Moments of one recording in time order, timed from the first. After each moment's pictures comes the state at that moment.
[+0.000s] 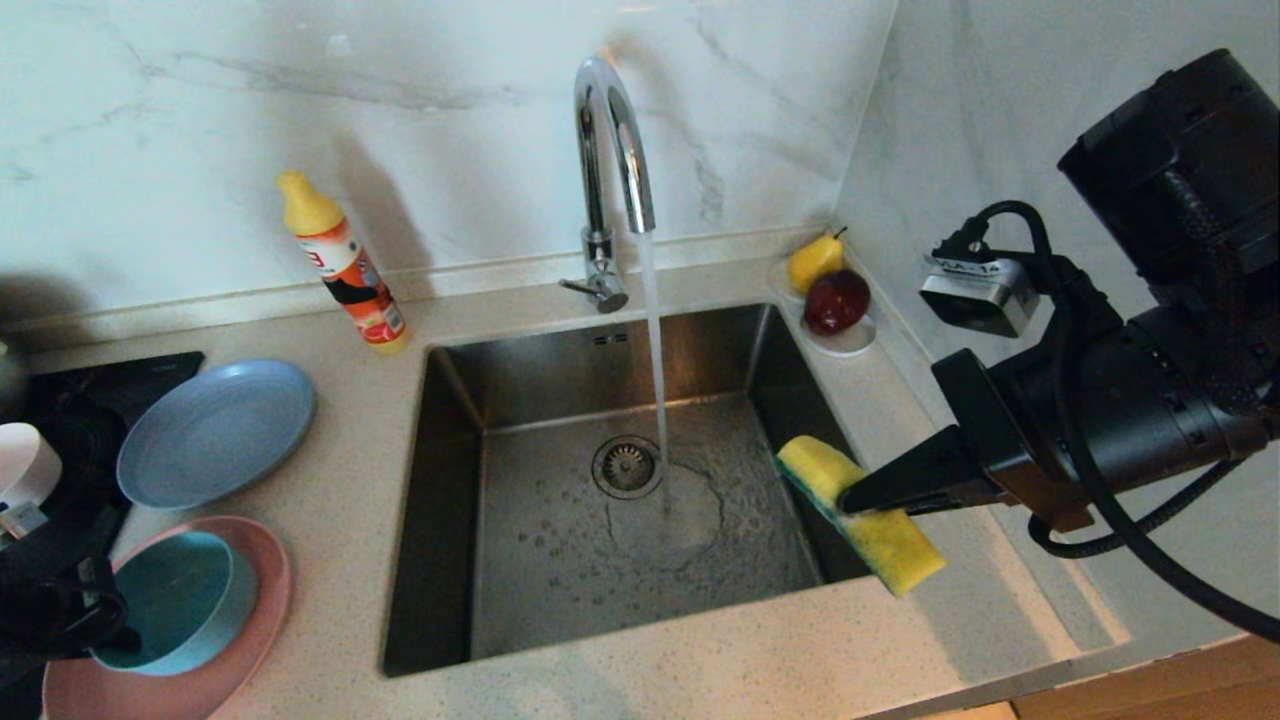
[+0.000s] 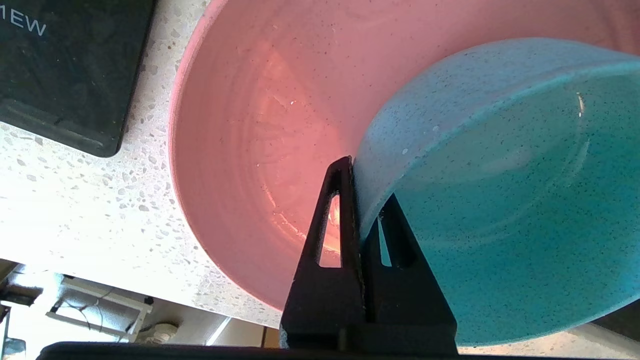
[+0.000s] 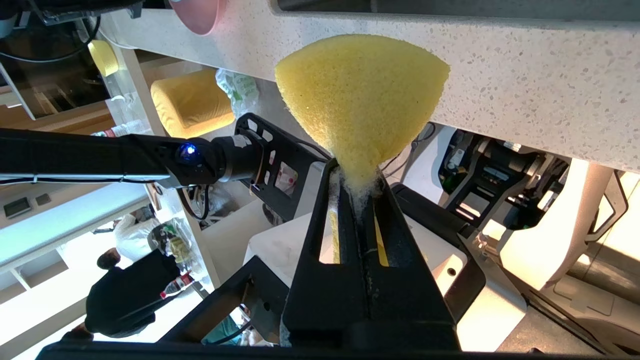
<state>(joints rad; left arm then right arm) 0.64 1.72 -0.91 0.36 -0.26 -0.11 0.60 1.58 -1.58 0.77 0.43 0.62</state>
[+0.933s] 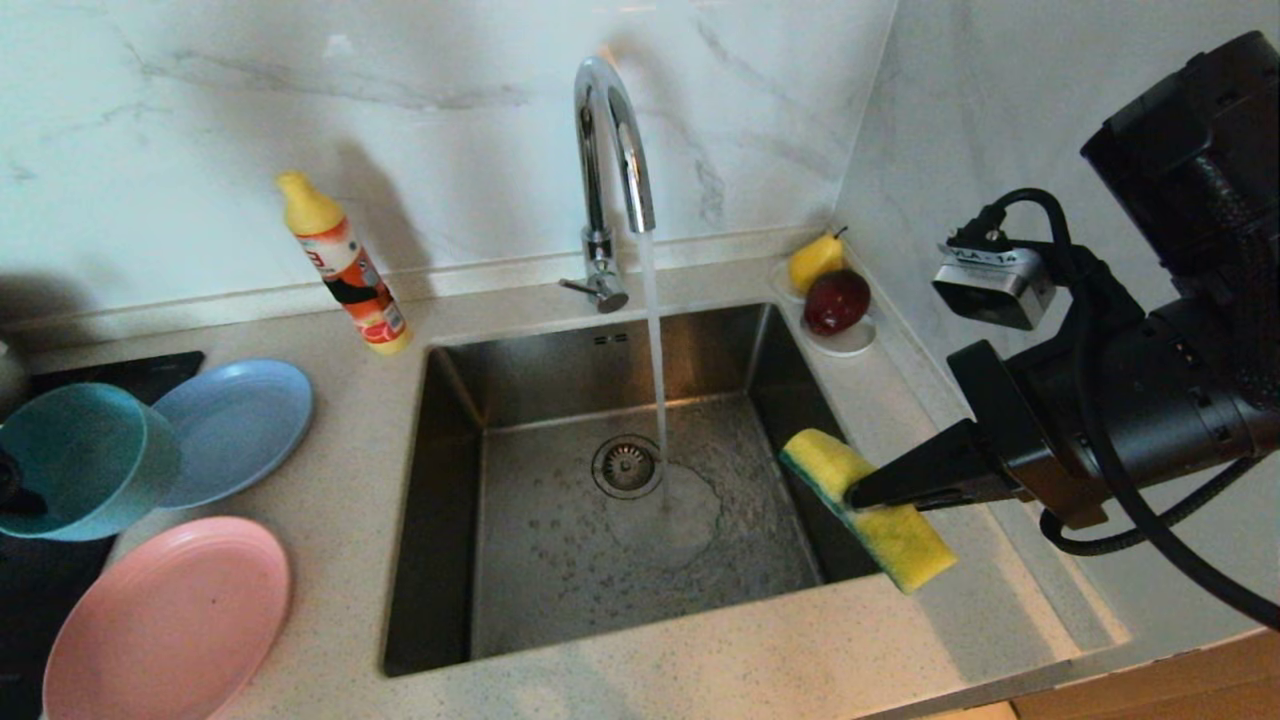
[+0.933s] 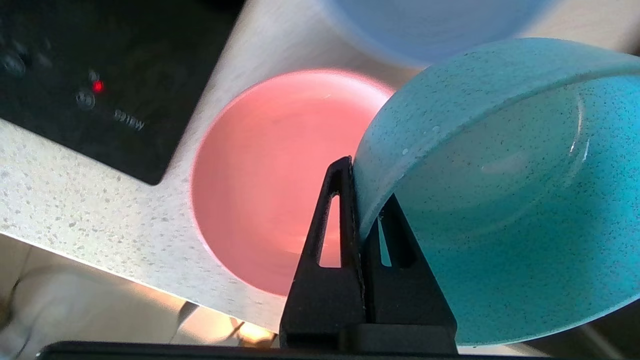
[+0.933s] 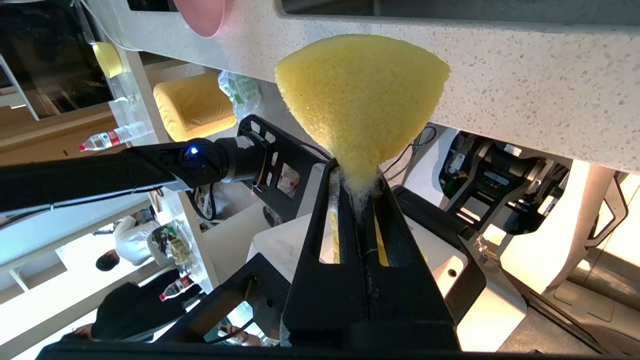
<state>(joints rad) 0.64 1.51 -1.27 0.62 -0.28 -0.20 0.60 1.56 -1.58 0.77 0.43 0.62</state>
